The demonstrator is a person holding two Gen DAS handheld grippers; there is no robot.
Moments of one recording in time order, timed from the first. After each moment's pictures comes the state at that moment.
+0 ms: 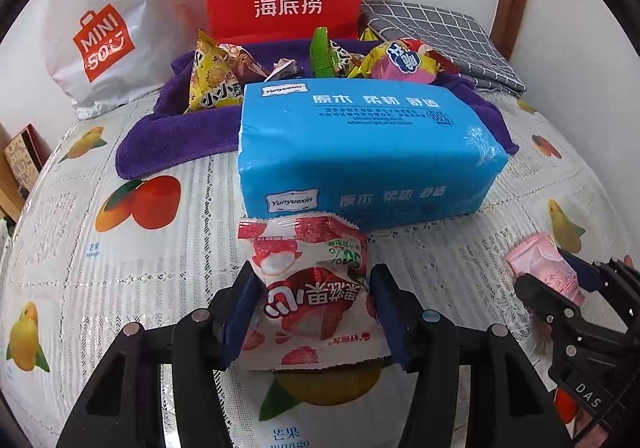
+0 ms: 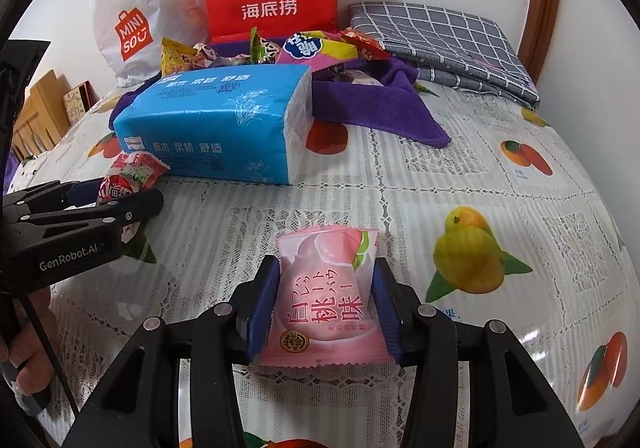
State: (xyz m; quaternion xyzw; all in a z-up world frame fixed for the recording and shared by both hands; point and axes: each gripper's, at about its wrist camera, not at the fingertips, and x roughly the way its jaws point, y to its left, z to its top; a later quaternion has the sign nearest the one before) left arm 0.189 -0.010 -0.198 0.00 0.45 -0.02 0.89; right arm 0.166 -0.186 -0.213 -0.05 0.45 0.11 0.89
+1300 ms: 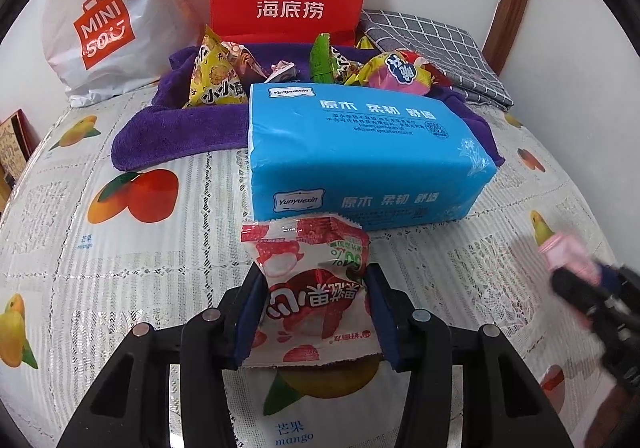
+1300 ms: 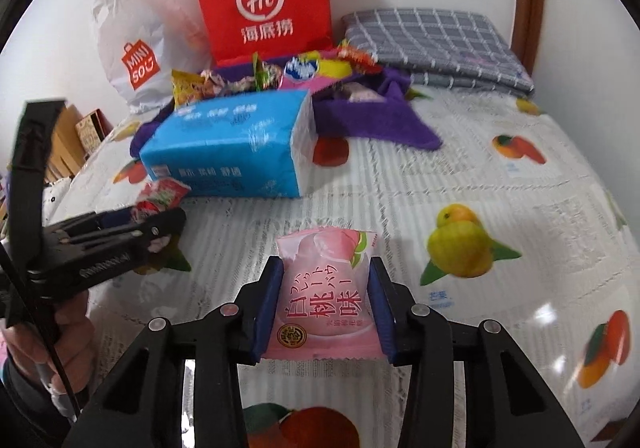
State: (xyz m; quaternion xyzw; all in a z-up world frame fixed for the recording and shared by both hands) left arm 0.185 -0.001 -0.196 -0.03 0.44 -0.05 0.89; right arm 0.149 -0.199 -0.178 0.00 0.43 0.11 0.89
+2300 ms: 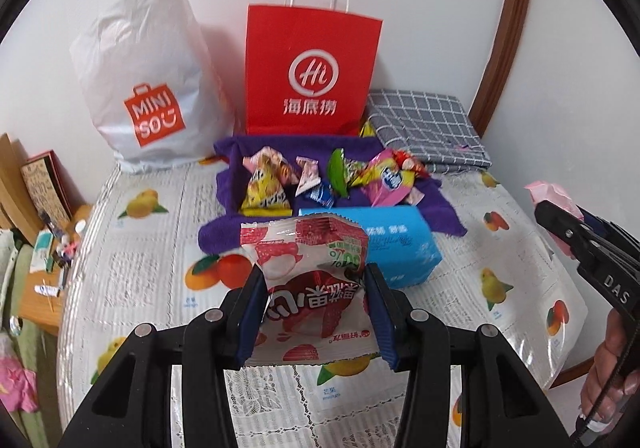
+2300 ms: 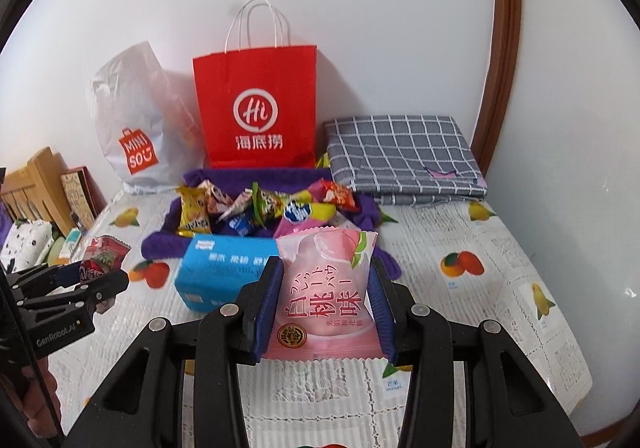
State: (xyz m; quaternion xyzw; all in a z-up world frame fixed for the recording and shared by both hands) left arm 0.152 0.044 -0.063 -0.04 0.39 -0.05 0.92; right arm 0.162 -0.168 -0.046 -0.02 0.34 0.05 0.94
